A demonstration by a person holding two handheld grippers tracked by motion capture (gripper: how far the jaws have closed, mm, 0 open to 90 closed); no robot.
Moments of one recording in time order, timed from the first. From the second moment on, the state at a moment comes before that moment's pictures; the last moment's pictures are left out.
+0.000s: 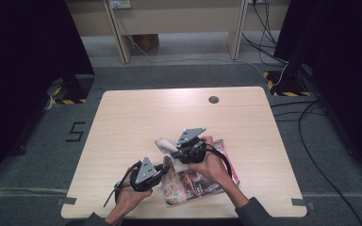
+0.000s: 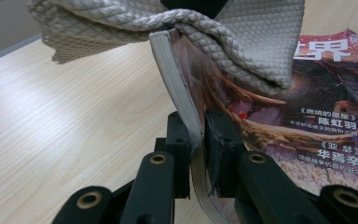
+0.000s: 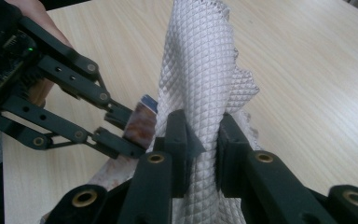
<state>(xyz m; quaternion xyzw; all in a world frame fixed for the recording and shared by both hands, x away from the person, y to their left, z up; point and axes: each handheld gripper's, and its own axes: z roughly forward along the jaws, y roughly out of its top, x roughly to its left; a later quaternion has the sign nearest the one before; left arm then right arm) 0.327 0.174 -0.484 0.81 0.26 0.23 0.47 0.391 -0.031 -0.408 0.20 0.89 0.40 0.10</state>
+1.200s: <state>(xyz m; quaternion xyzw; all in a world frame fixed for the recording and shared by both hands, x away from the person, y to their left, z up) 0.326 0.172 -0.483 0.81 0.26 0.24 0.46 0.395 -0.034 -0.408 0.20 0.89 0.40 0.09</state>
